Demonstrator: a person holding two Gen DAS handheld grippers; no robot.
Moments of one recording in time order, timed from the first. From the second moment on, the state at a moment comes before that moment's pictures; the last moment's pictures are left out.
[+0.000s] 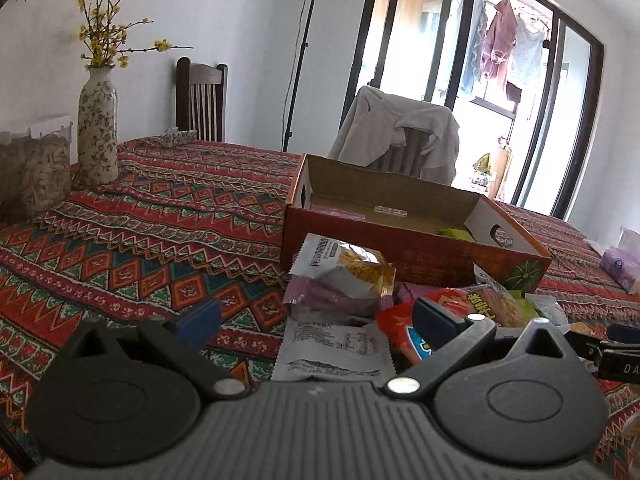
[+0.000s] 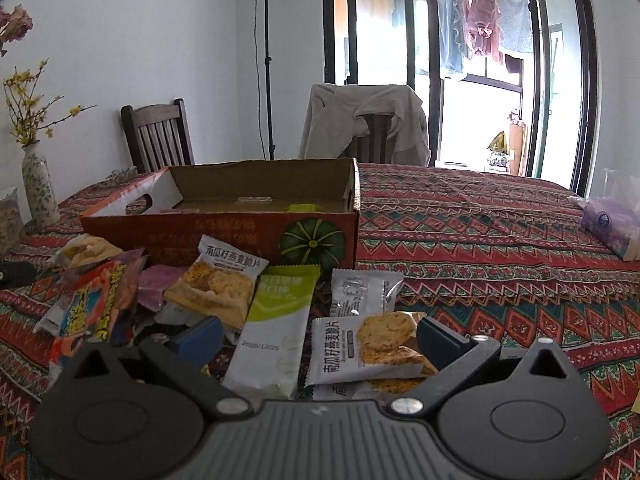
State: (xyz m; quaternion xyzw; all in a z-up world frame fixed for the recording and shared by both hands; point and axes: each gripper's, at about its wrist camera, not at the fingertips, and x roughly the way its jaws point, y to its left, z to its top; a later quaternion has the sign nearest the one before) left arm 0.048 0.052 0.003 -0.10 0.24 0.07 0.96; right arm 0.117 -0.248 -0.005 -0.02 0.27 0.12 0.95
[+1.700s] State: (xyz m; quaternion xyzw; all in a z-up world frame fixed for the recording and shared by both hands) left arm 0.050 0.033 -0.006 -0.08 0.27 0.07 0.96; right arm 0.107 -0.276 -0.011 -0.01 0.19 0.07 0.98
